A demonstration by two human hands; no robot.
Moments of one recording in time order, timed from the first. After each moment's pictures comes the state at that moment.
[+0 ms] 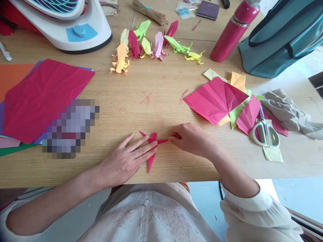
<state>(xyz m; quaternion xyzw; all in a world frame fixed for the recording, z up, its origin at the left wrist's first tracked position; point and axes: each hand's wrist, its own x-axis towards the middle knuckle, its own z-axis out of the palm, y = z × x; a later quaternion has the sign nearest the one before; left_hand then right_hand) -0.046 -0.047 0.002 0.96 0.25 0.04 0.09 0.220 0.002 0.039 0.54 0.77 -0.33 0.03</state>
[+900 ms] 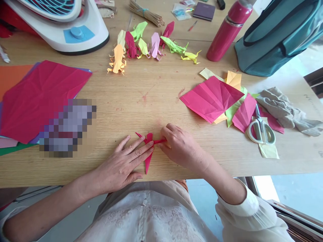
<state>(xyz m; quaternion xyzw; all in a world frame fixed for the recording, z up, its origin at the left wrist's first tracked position) -0.044 -0.063 0.000 0.95 0.28 0.03 0.13 0.206 -0.029 0.021 0.50 0.83 -0.24 -0.10</state>
